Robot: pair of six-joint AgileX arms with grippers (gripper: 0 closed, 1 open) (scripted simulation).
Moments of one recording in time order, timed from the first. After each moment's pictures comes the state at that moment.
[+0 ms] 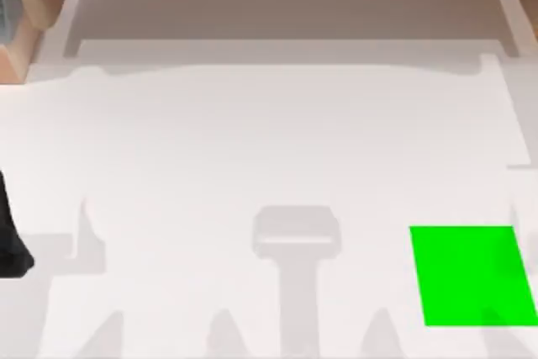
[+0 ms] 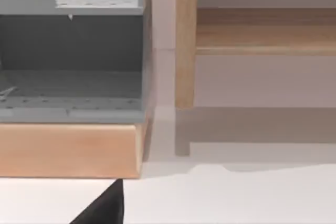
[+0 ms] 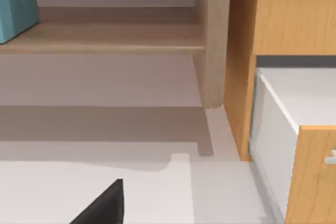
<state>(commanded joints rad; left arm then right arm) 0.00 0.00 0.00 0.00 0.00 0.00 0.00 0.00 0.00 0.00 0.00 0.00</state>
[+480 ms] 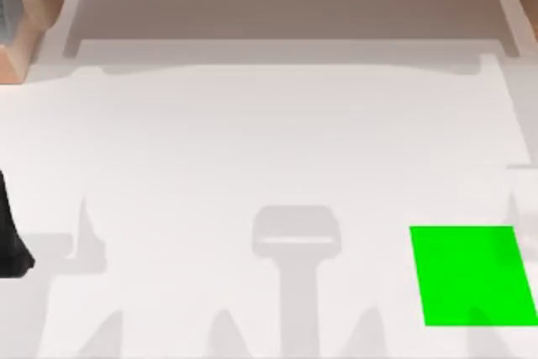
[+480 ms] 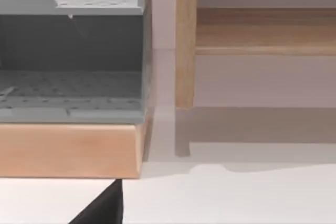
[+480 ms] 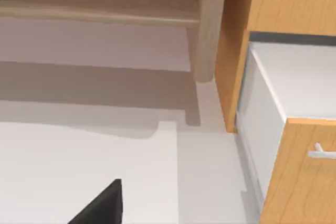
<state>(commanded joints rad) 0.00 0.00 0.00 0.00 0.00 0.00 -0.02 0.21 0.19 -0.12 0.00 -0.06</state>
